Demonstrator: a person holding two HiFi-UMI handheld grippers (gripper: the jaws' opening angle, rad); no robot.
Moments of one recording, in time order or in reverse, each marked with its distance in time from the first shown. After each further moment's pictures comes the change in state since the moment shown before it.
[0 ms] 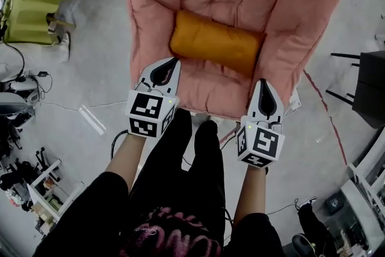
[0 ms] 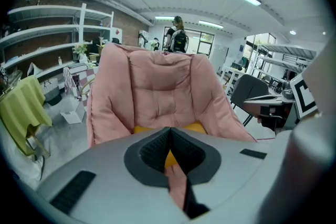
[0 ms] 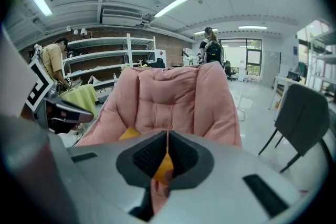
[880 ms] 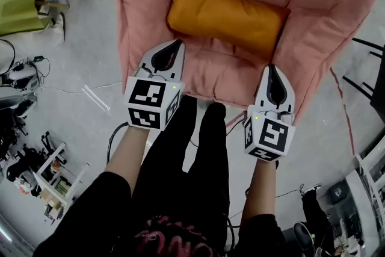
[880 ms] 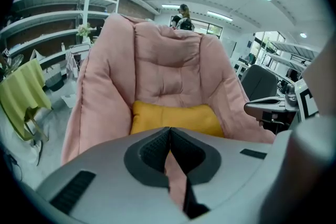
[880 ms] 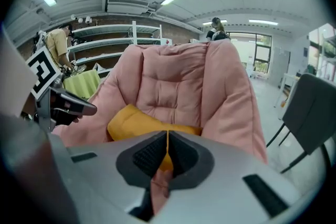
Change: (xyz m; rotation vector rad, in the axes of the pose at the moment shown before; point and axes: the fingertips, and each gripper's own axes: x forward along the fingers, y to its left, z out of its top) left arm 0.067 0.015 -0.088 -0.063 0.103 0.023; right arm 0.060 0.007 -0.096 -0.065 0.096 0.037
